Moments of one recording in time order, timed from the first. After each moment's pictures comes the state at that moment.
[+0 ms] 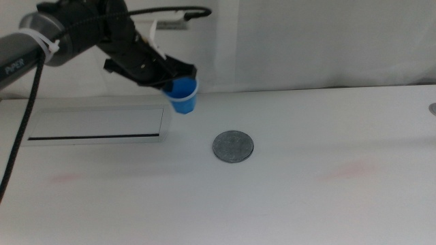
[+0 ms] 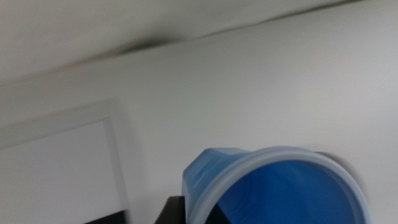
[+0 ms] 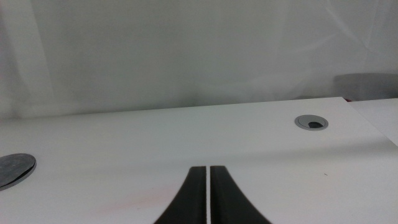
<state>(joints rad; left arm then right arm) -0.43 2.02 -1.75 -0.10 0.86 0.00 0.04 0.00 0.00 0.23 0.21 -0.20</state>
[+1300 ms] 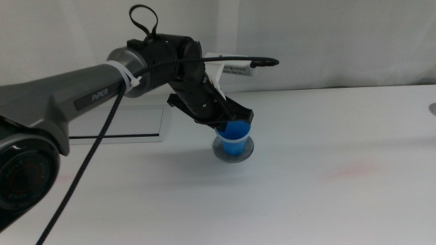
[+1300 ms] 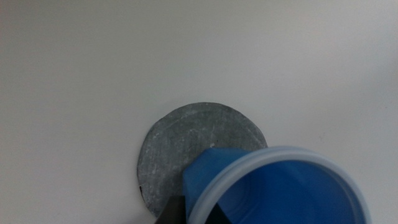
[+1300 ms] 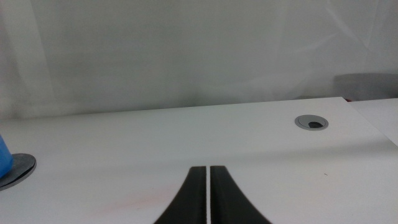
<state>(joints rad) -0.63 2.16 -1.75 -0.13 0.85 0.00 0.04 0.00 0.00 0.23 0.21 -0.20</state>
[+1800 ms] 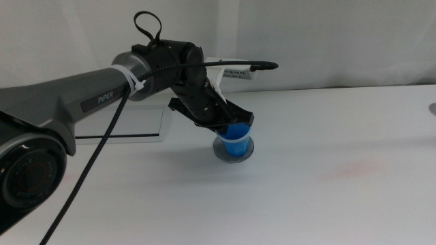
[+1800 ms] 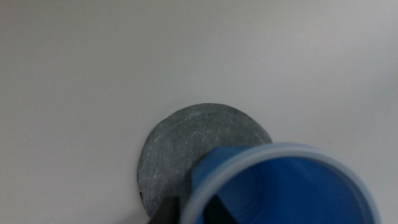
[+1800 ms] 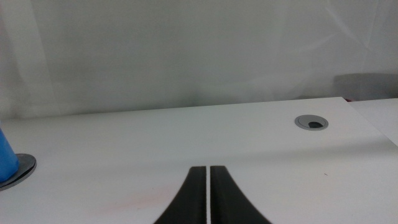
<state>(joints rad) -0.63 2.18 -1.75 -0.14 0.83 -0.02 0.04 0.00 0.00 0.23 0.21 -0.20</state>
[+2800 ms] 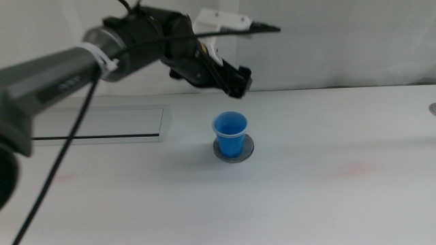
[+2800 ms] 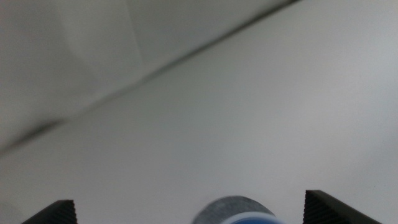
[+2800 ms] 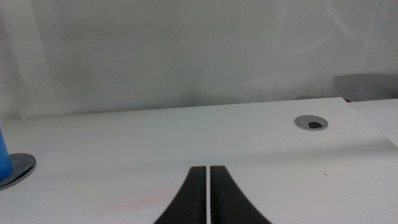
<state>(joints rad) -0.63 2.05 -1.76 -0.03 0.69 0.02 0.04 0.00 0.00 0.23 0.21 -0.21</state>
